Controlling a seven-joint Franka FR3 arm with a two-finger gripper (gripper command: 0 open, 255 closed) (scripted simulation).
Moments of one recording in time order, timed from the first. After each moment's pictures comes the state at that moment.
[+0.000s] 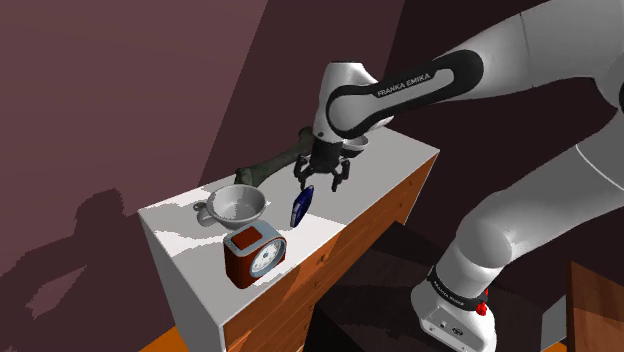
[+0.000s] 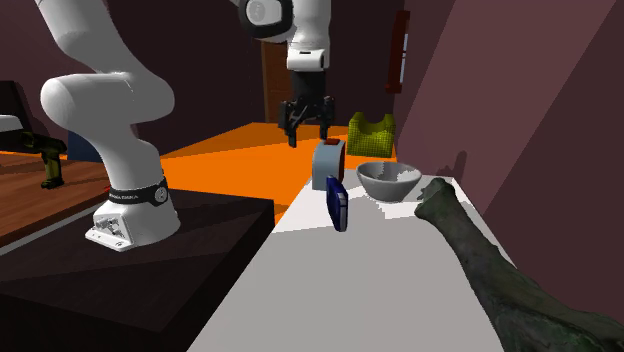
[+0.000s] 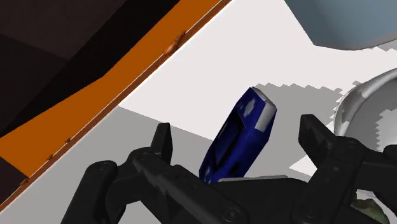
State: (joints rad) arm -0.15 -0.36 0.38 -2.53 0.24 2.17 0.72
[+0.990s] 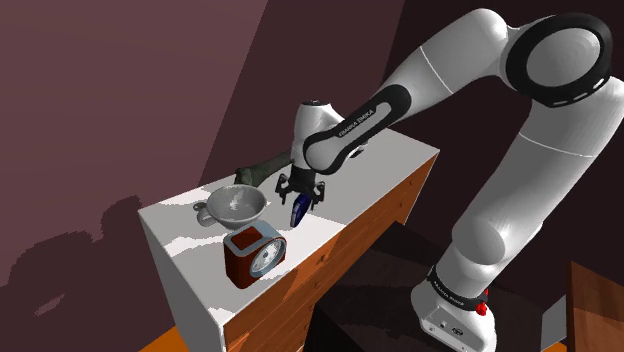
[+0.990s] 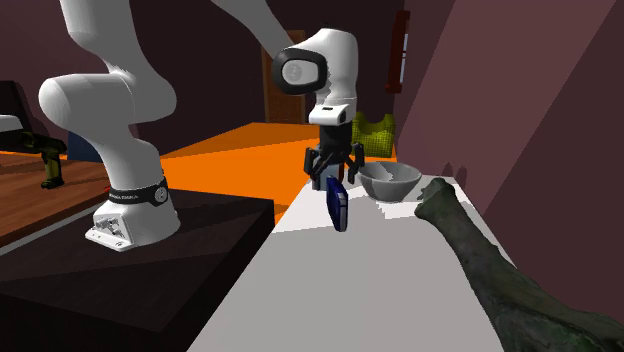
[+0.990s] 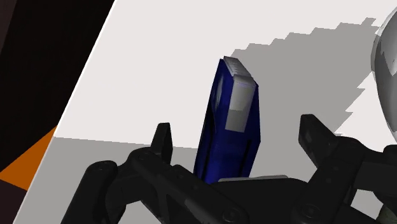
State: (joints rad) arm -0.25 0.04 0.47 -2.45 0.01 2.50 1.17
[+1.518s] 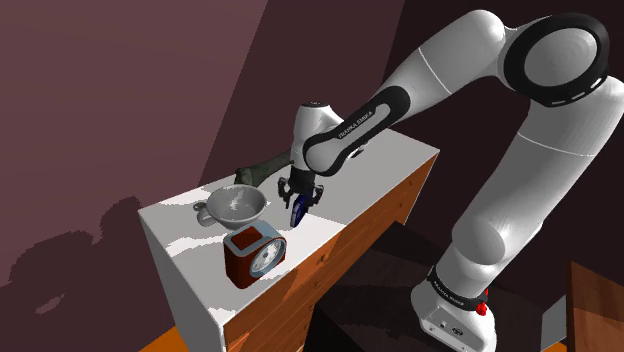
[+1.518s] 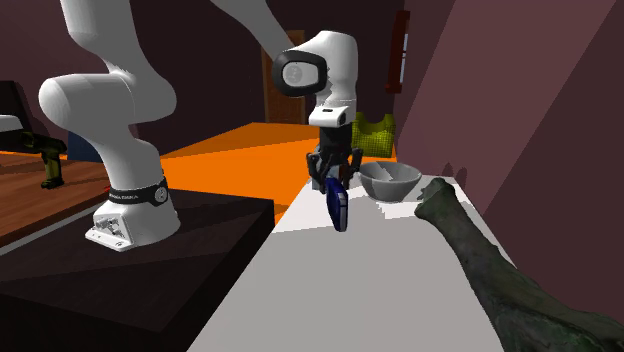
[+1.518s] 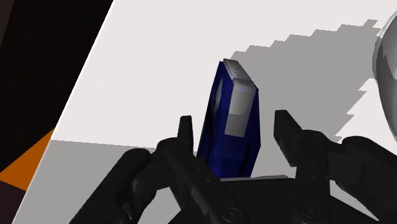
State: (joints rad) arm -0.24 0.05 0.47 -2.45 0.00 2.51 1.18
